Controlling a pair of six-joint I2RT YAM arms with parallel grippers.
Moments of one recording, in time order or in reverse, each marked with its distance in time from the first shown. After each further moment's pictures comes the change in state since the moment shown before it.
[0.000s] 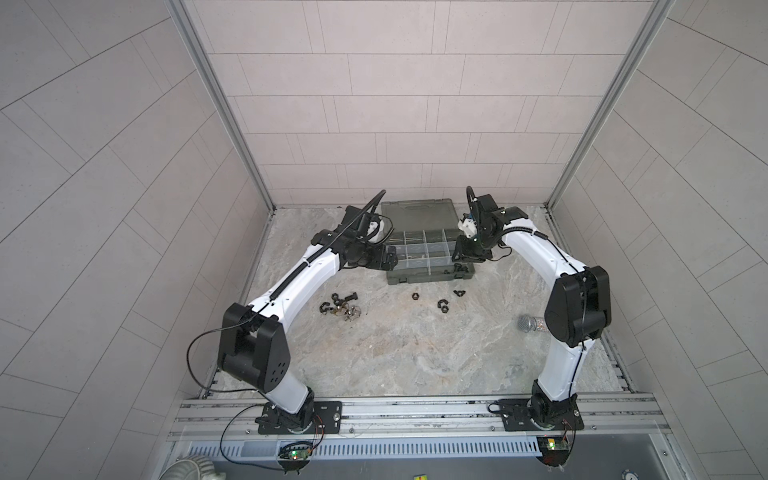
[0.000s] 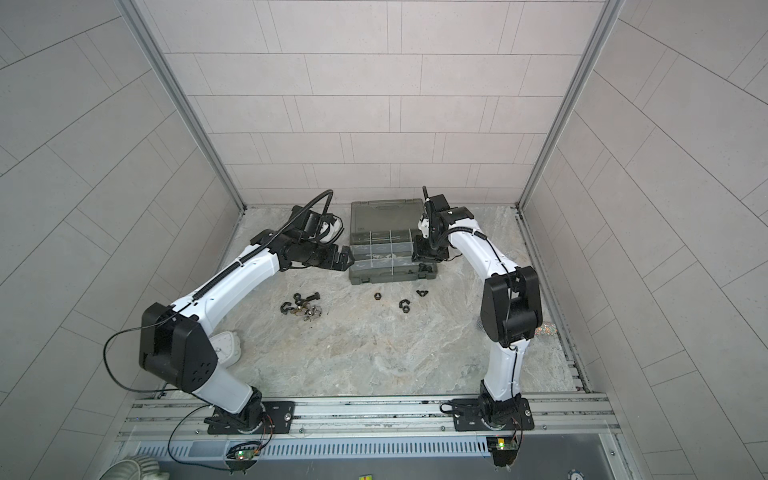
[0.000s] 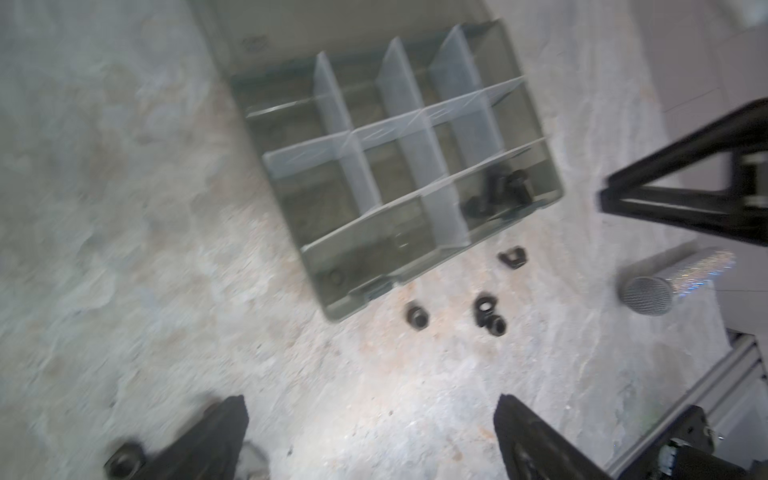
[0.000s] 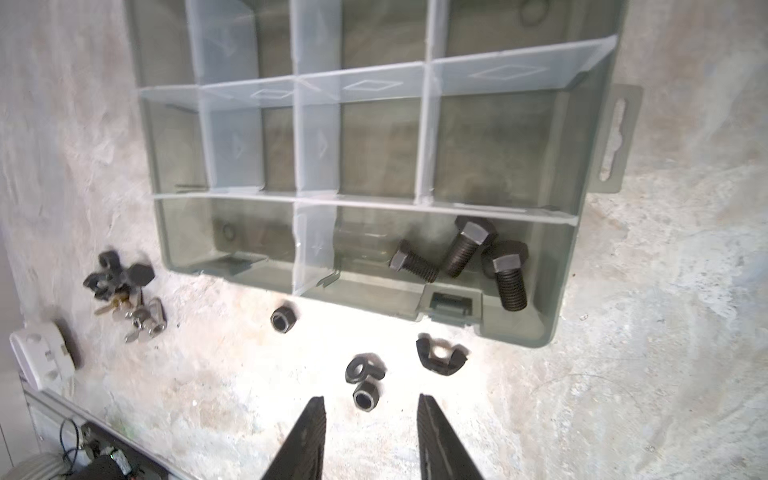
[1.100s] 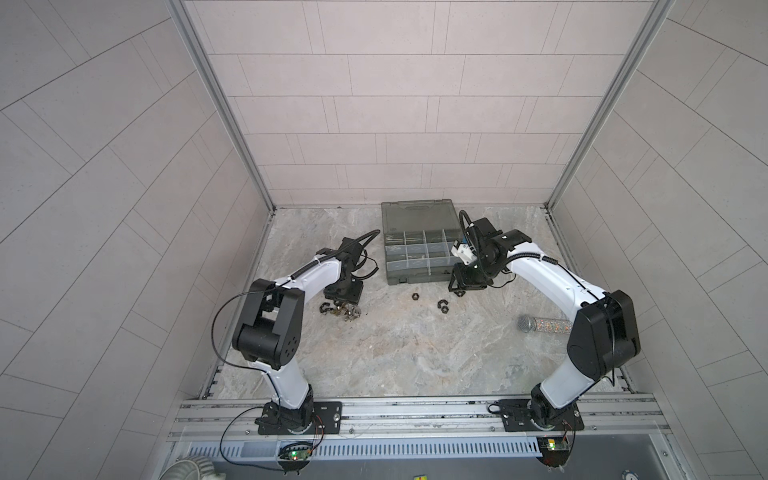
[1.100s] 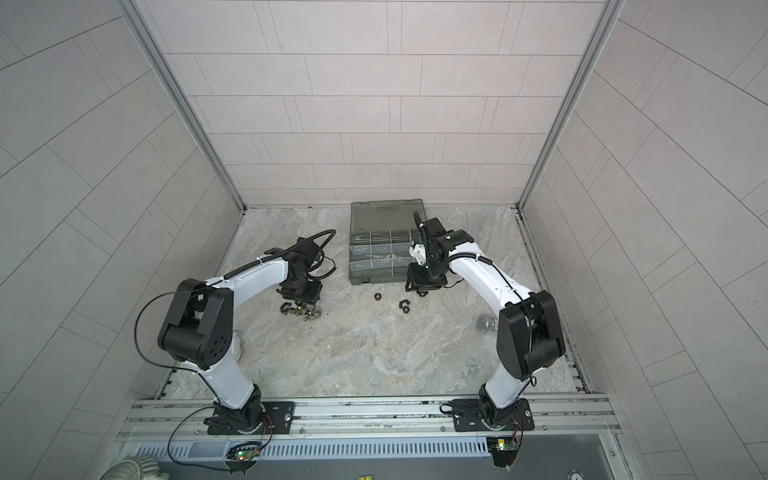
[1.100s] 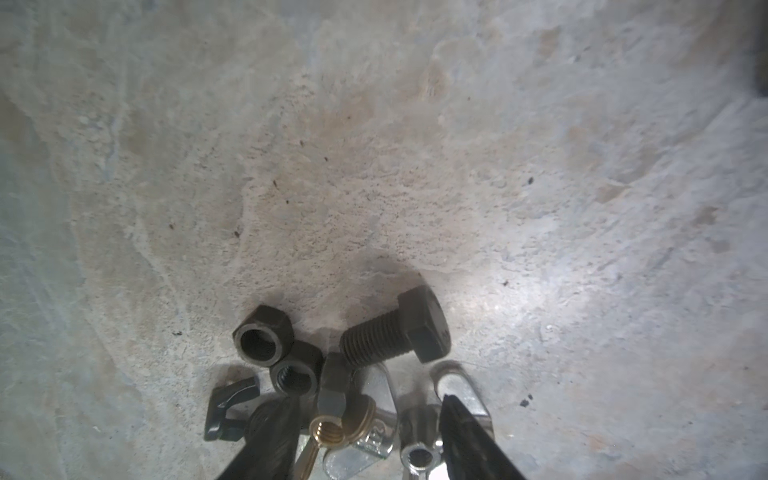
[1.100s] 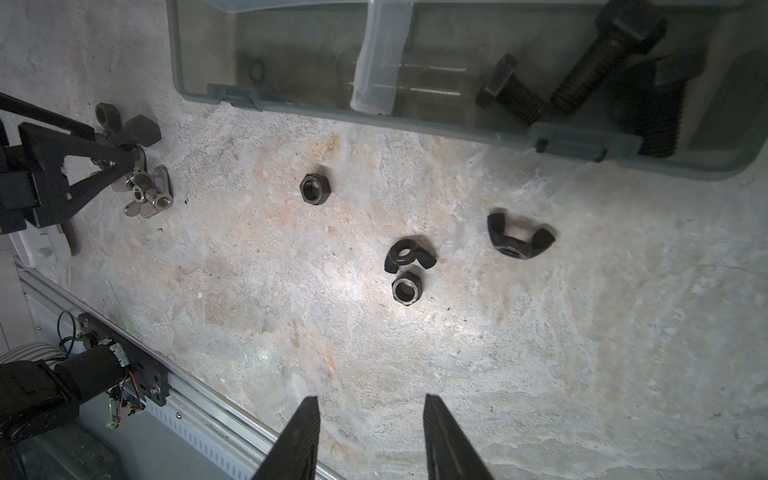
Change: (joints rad) left arm 0.061 0.182 -0.191 -0.080 -0.313 0.152; right arm 0.077 -0.215 -0.301 0.007 -0.050 -0.031
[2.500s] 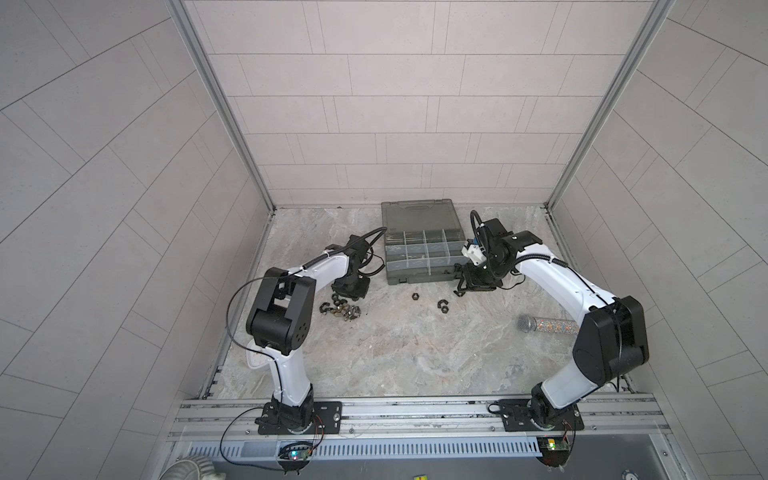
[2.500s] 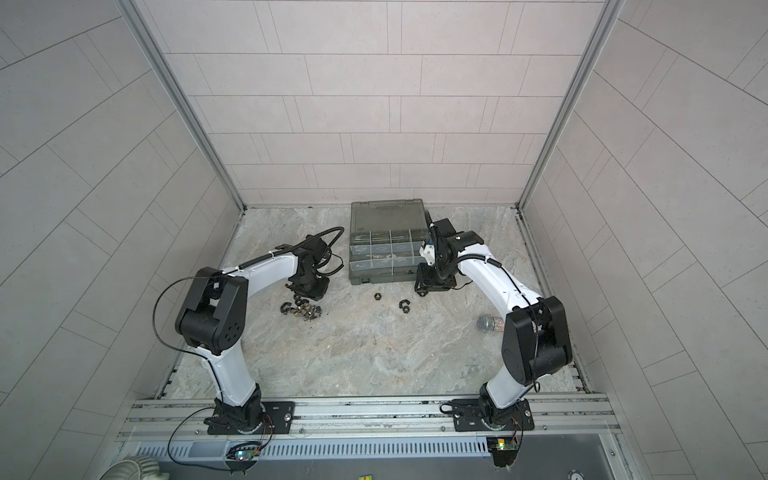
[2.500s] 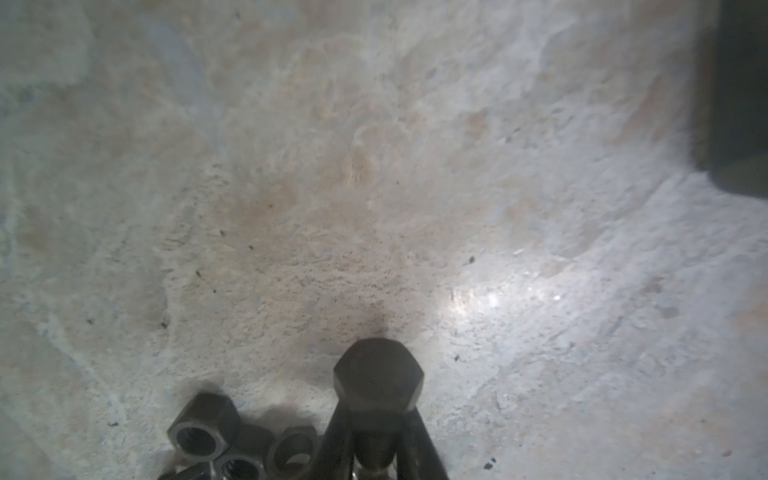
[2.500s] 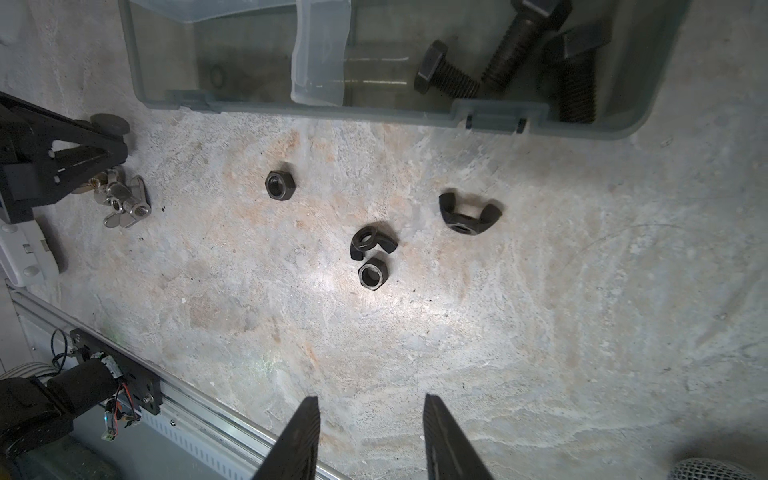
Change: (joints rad) left arm -0.024 0.106 0.091 0.027 0.063 0.011; right arm -0.053 -0.039 -0.028 -0.023 0.019 0.000
